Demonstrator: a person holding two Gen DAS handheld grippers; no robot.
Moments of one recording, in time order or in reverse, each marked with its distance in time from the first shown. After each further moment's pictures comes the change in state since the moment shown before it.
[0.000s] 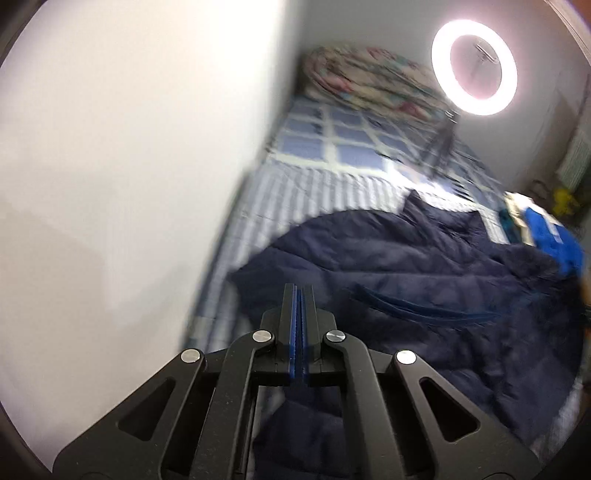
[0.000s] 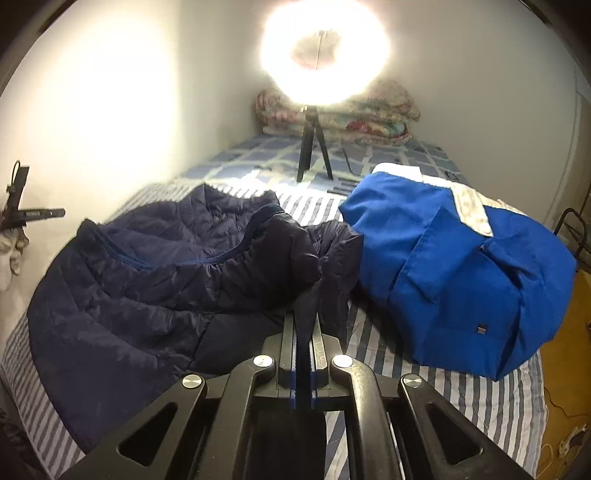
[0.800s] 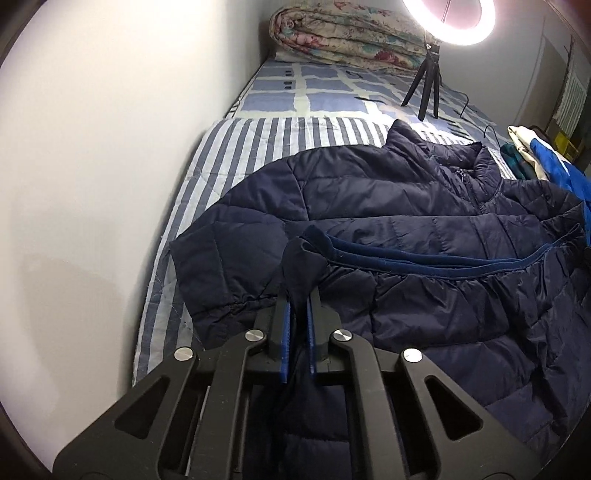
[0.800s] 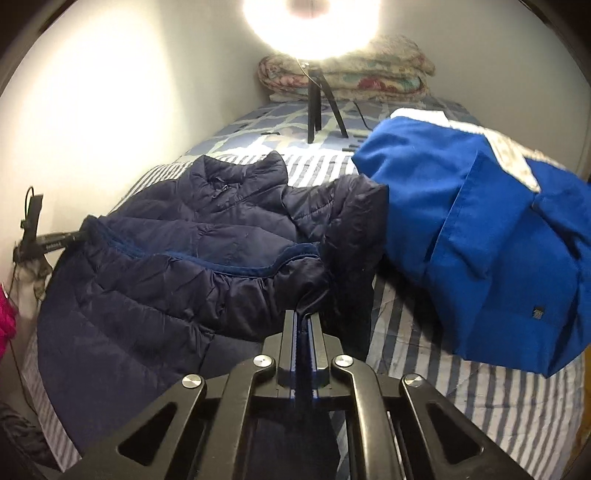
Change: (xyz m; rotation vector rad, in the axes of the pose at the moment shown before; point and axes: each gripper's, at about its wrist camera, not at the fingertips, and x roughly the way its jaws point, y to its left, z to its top) left arm 0.060 -0.044 -0.035 0.142 0.062 0.064; right arm 0.035 -0.018 -0.004 0.078 0.072 0.107
